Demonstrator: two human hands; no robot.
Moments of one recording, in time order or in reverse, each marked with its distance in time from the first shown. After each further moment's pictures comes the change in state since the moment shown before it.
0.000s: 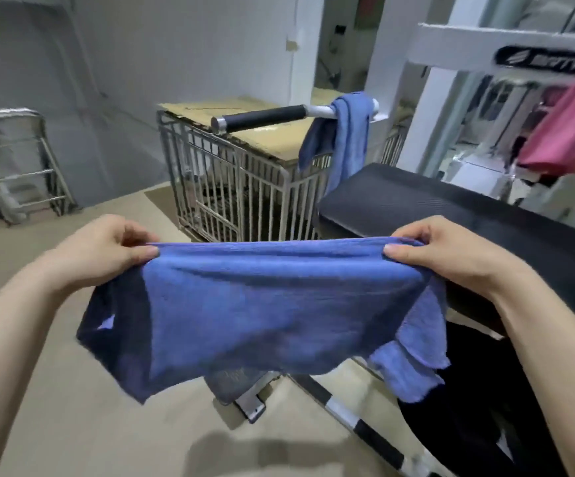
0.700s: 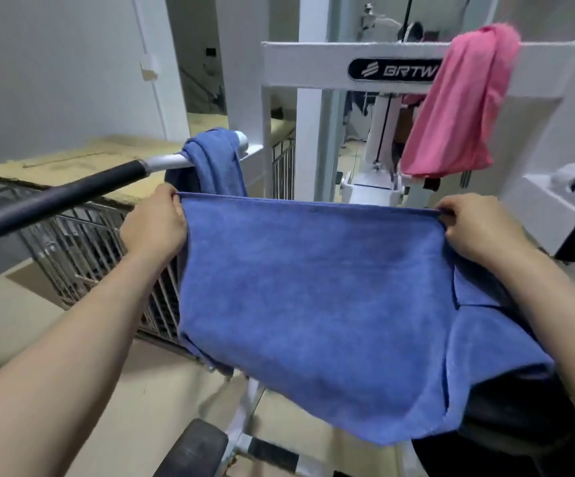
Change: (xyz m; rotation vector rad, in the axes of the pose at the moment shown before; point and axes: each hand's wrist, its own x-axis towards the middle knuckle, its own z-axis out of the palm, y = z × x) left_hand 0.299 0.203 0.157 0.280 0.453 0.248; right_hand 0.040 0.148 -0.181 -0.750 0.772 0.474
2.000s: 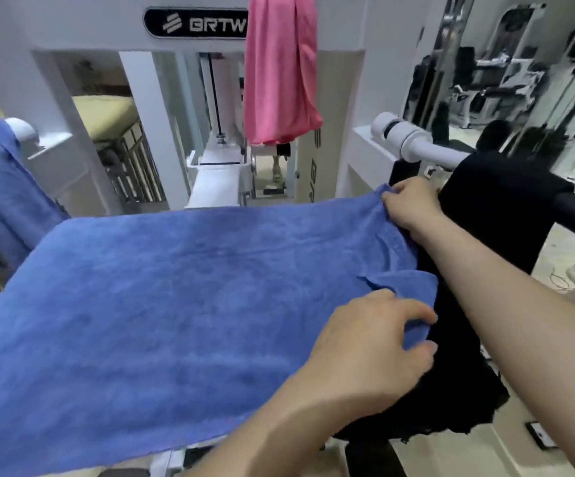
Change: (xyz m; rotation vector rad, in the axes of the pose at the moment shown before) left_hand -0.261 0.279 -0.004 -0.681 -0.909 0.903; right_hand -0.021 0.158 0.024 0.418 0.131 0.702
